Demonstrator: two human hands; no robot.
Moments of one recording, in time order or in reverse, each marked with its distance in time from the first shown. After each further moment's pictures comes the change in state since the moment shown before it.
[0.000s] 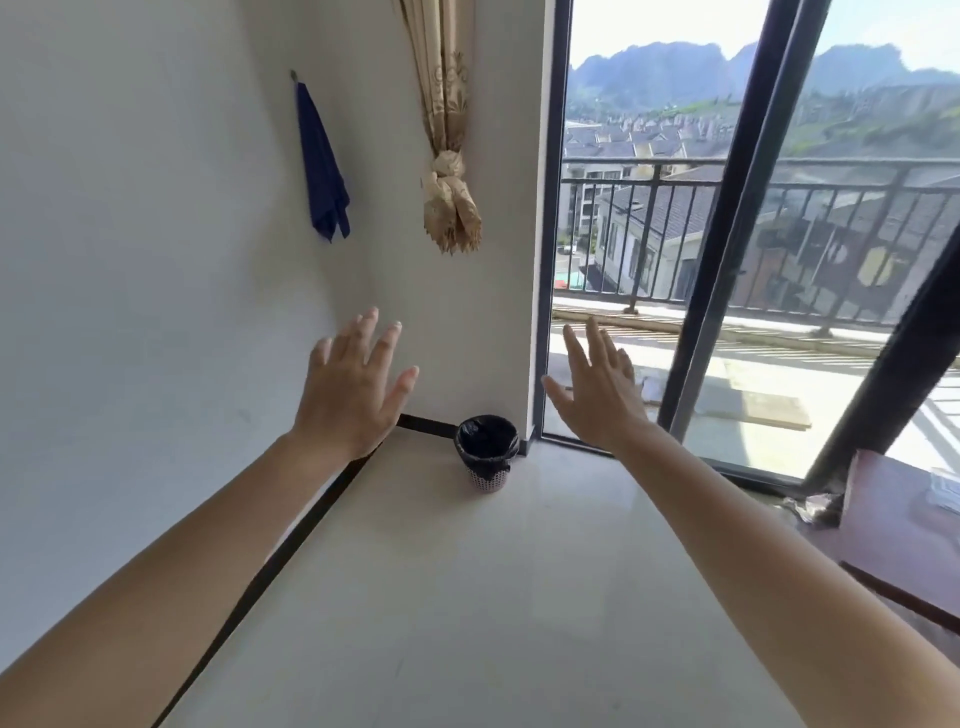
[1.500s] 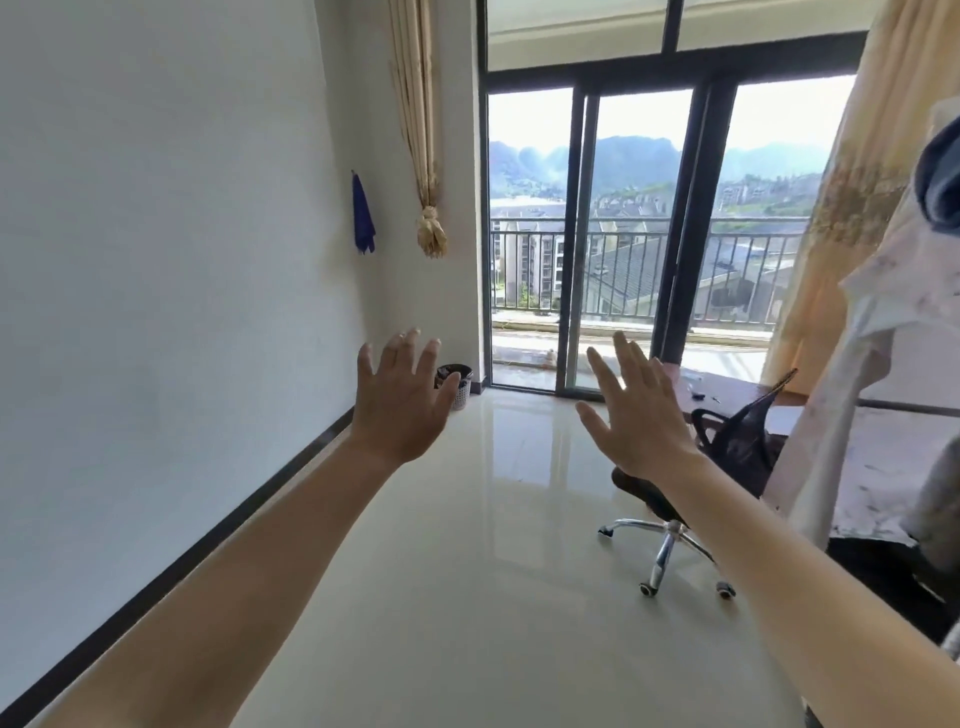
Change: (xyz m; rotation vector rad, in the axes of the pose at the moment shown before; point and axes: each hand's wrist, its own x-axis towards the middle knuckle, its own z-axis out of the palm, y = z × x) left_hand -0.970 0.443 -0.629 0.093 0.093 0.014; right_hand -1.187 -0.137 -0.478 -0.292 0.154 -0.022
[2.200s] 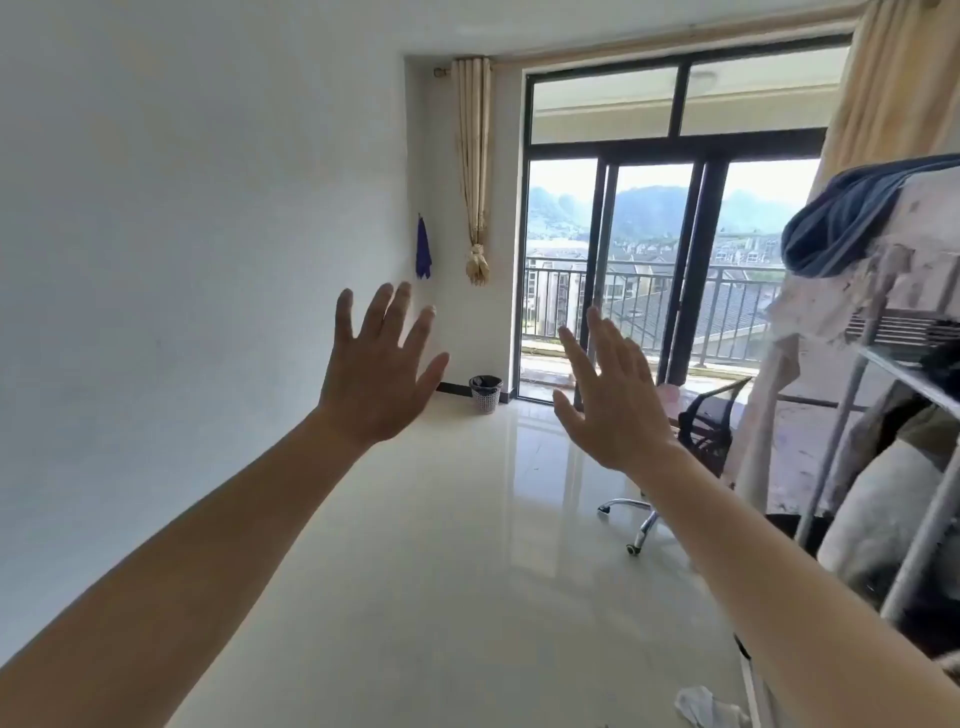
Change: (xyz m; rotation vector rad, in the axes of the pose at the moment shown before) left_hand -0.382 0.026 -0.398 0.232 0.298 0.089; right_hand -0.385 -0.128 -0.326 0.083 0.325 -0.217
